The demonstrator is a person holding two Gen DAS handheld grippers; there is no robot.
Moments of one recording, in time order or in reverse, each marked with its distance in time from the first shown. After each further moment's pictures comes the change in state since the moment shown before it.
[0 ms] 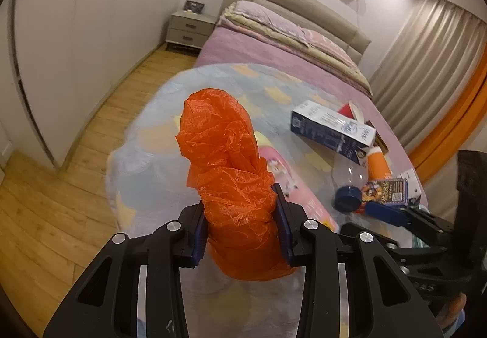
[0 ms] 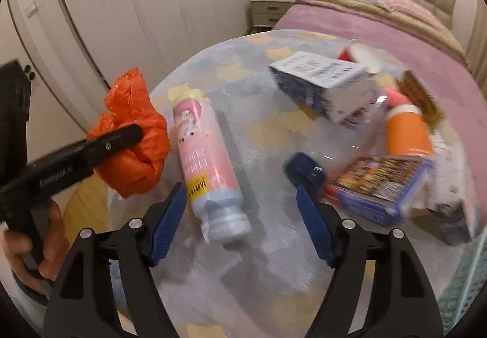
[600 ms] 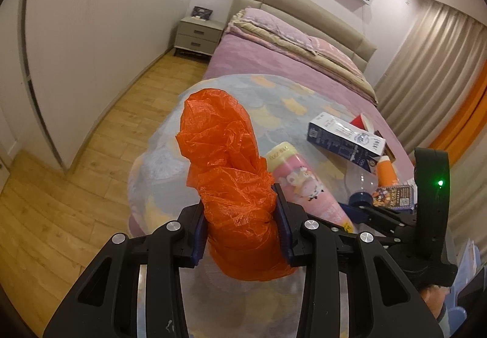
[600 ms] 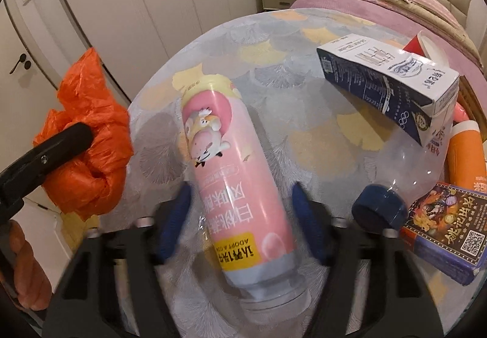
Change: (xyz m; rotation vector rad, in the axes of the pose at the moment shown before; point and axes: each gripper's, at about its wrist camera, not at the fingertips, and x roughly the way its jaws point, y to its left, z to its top) left arm -0.012 0.018 0.005 -0.001 -0.025 0.015; right arm 0.065 0.026 0.016 -0.031 0.077 0.003
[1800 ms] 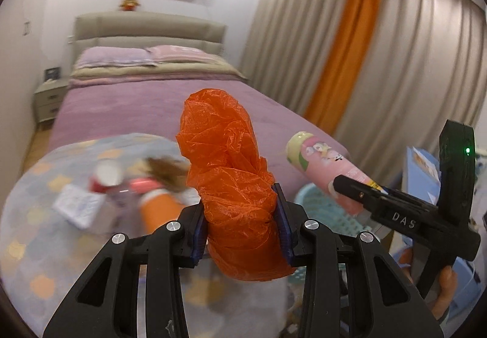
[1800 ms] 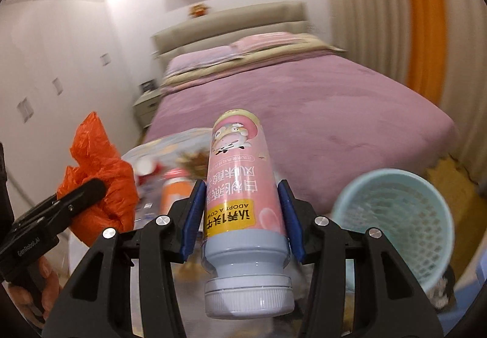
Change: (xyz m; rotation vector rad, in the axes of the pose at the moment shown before) left arm 0.026 -0.306 -0.013 0.510 -0.006 -0.478; right arm -0.270 -0.232 -0.118 0.549 -0.493 -0.383
